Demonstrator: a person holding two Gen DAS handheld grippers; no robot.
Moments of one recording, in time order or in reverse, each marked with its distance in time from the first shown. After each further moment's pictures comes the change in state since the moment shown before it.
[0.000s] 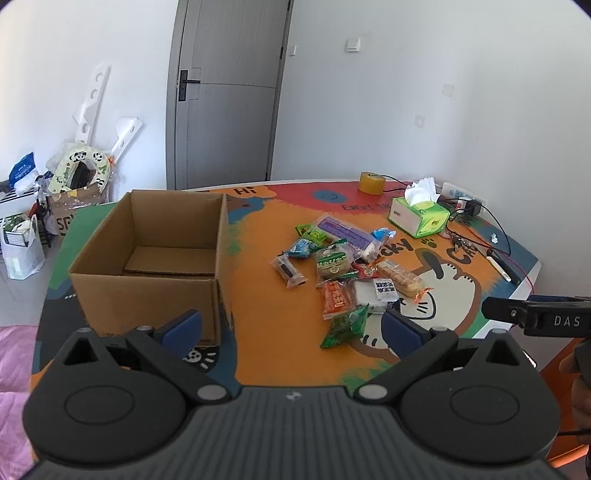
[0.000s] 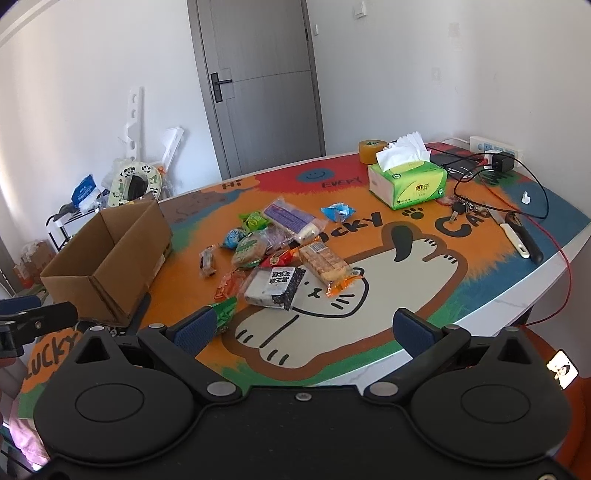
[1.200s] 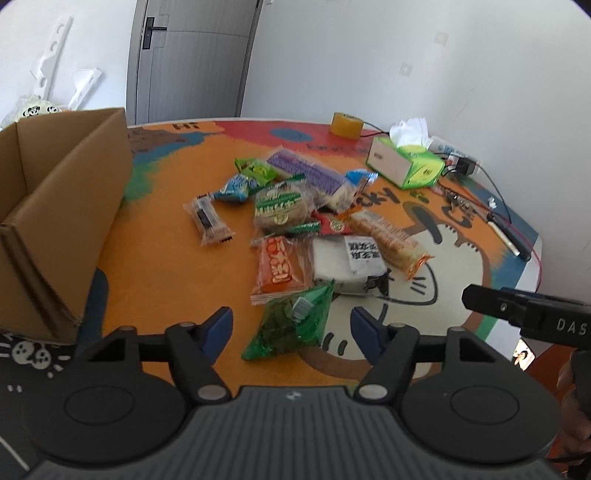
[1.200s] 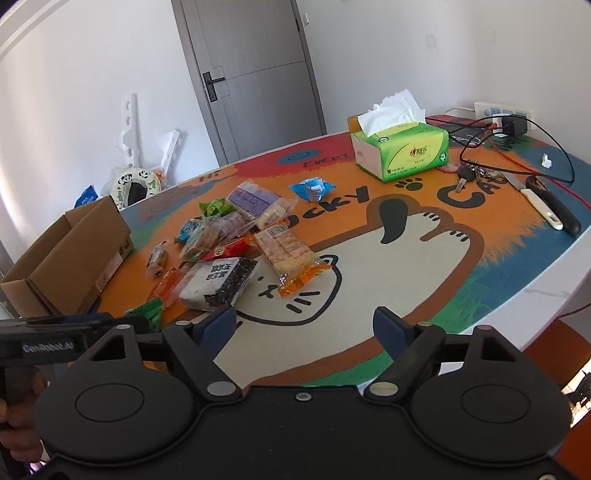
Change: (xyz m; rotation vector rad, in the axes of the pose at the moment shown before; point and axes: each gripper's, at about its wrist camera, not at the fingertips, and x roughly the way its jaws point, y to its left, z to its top) left arm 0.141 -0.042 -0.025 -0.015 0.147 -0.092; right arm 0.087 -0.064 -0.021 0.055 0.006 0.065
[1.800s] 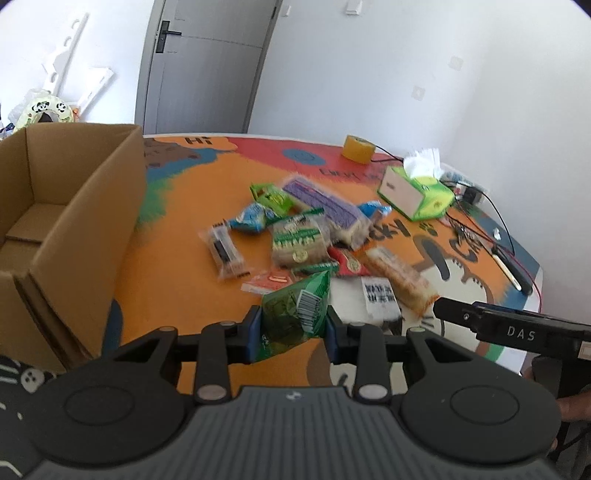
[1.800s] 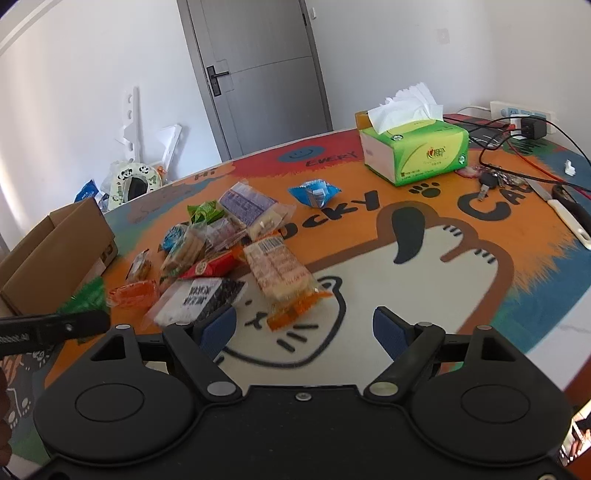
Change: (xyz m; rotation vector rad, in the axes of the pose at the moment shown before) left arm -0.005 0.017 0.025 -0.066 -0.049 -0.005; right arm 0.044 -0.006 0.021 -0.016 0.009 0.019
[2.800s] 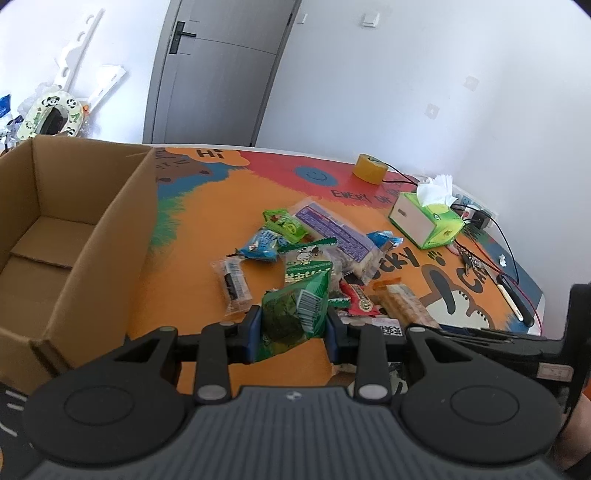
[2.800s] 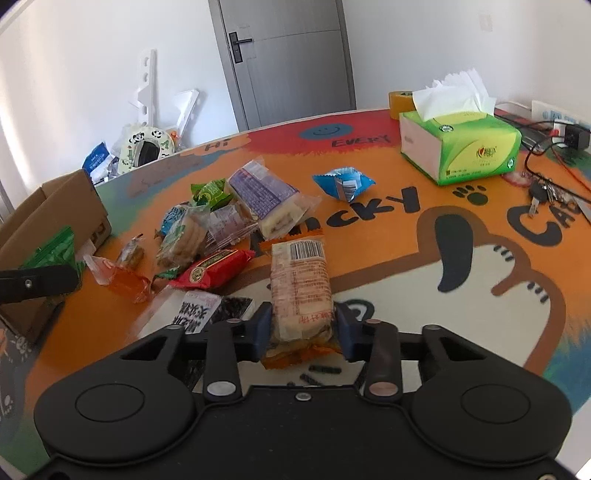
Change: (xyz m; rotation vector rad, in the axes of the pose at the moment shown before) left arm 0.001 0.010 0.023 -0.058 -0.021 0.007; right arm 0.042 0.011 0.016 -0.057 0.103 0.049
